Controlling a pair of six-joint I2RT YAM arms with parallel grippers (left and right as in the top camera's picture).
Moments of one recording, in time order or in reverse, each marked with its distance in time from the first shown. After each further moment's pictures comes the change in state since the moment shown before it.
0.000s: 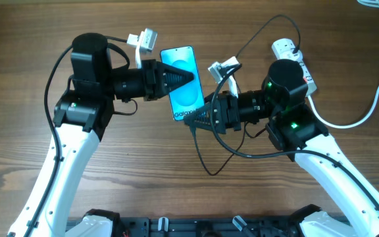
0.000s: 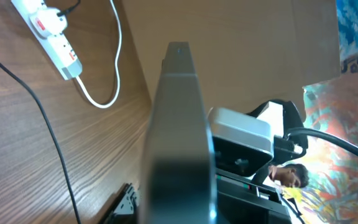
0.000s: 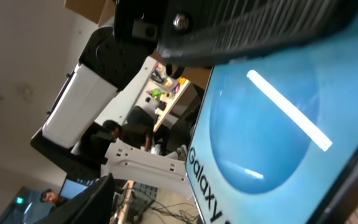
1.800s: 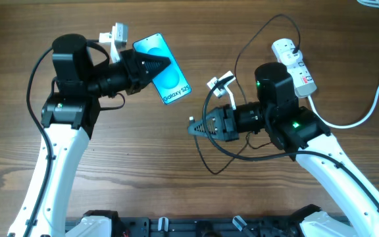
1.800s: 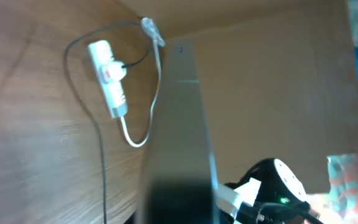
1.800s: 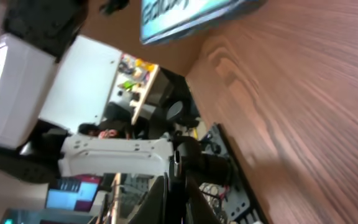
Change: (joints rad) left arm 0.122 0.000 -0.029 -0.005 -0.153 -0.055; right arm 0.003 -0.005 0.028 -0.502 0.097 -0.315
